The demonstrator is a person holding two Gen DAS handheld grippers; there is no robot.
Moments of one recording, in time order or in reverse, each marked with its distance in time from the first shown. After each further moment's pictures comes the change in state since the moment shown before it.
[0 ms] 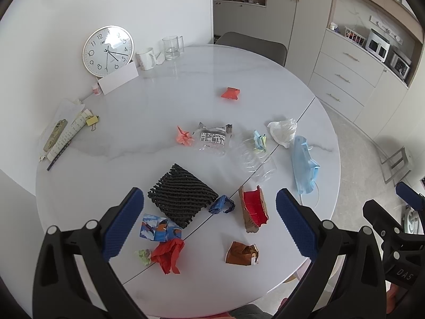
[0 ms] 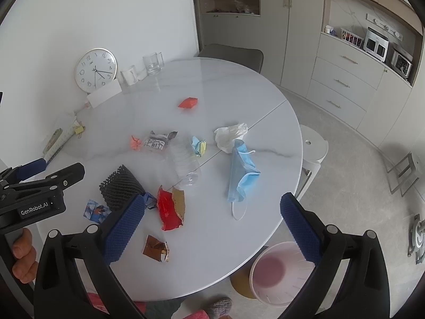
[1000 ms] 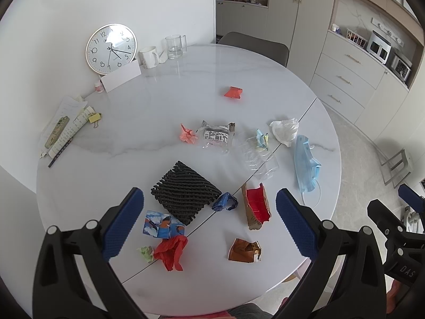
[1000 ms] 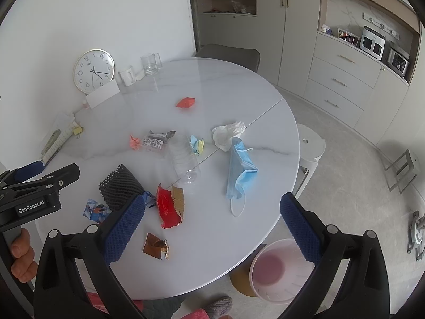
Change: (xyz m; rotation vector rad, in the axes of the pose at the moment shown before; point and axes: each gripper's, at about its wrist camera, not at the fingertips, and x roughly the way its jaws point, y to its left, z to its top) left arm -0.003 0.008 -0.005 -0.011 0.001 -0.002; right arm -0.004 -0.001 -0.004 0.007 0.003 -0.012
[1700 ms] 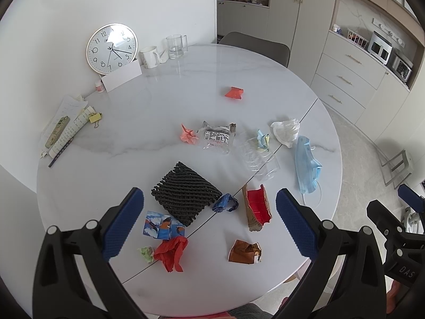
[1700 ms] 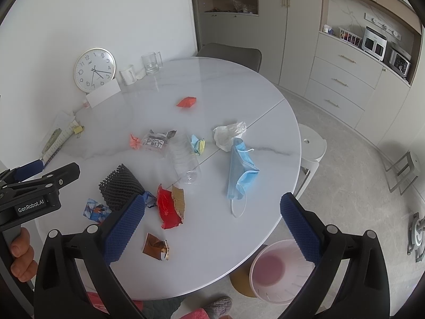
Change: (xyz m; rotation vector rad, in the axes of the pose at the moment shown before) left arm 0.001 0.001 0.000 0.001 0.001 0.004; right arm 0.001 0.000 0.000 -0.002 0.001 0.005
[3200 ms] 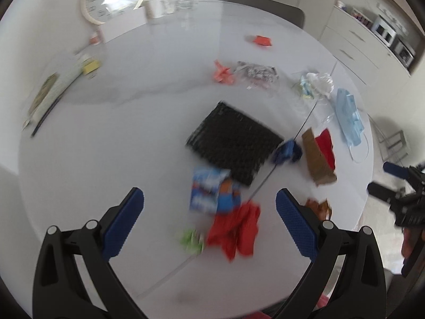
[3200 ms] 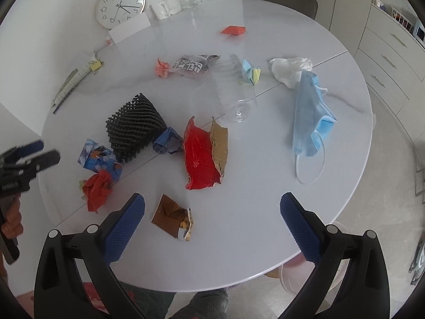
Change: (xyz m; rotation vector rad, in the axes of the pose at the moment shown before) left arm 0.105 0.109 -0.058 0.032 0.173 -0.088; right arm 0.134 0.051 -0.049 -0.110 0.292 0.162
